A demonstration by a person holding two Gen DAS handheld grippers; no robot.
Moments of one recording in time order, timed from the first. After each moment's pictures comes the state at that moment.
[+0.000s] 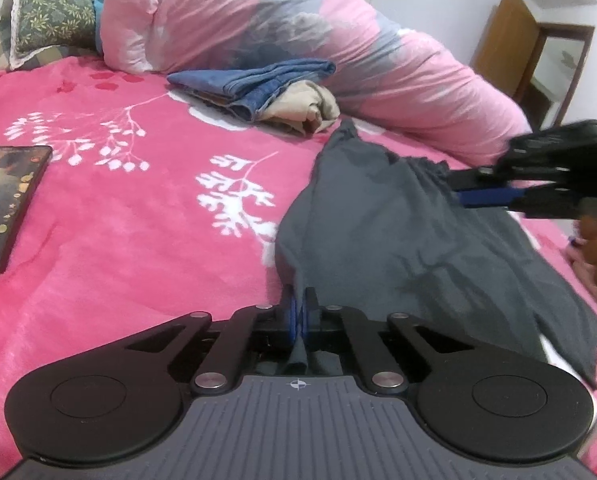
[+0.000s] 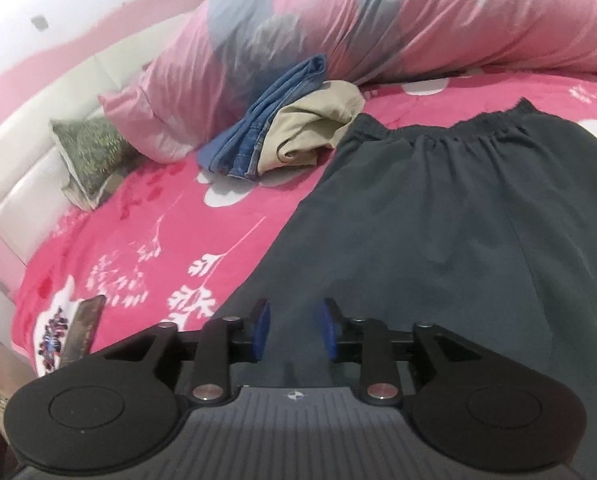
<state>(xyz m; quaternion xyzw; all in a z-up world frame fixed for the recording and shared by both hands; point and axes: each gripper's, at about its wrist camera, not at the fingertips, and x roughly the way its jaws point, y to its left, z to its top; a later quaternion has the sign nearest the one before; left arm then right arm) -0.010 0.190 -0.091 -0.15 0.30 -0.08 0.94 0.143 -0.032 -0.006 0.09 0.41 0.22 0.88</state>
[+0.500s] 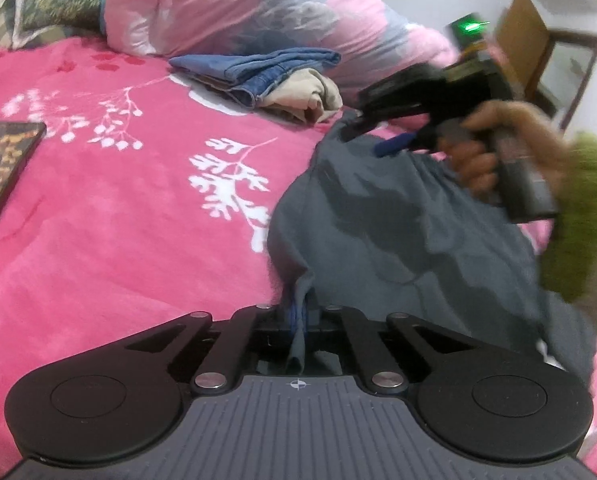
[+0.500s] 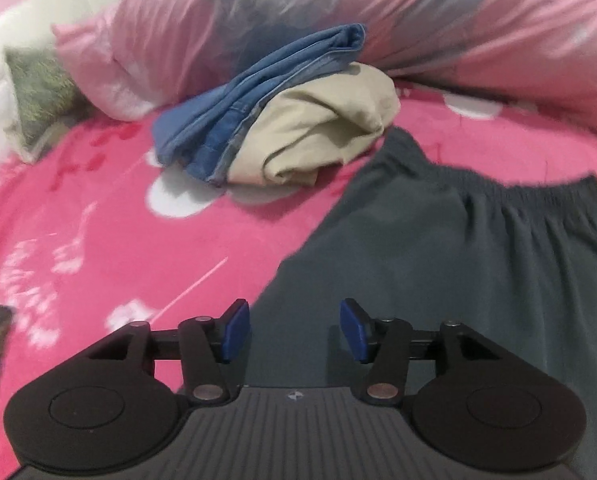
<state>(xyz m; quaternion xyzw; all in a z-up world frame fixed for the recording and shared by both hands) -0.007 0.188 -0.097 -0.20 0.30 -0.08 0.93 0.275 0.060 -0.038 -0.04 0.44 0.19 0.88</state>
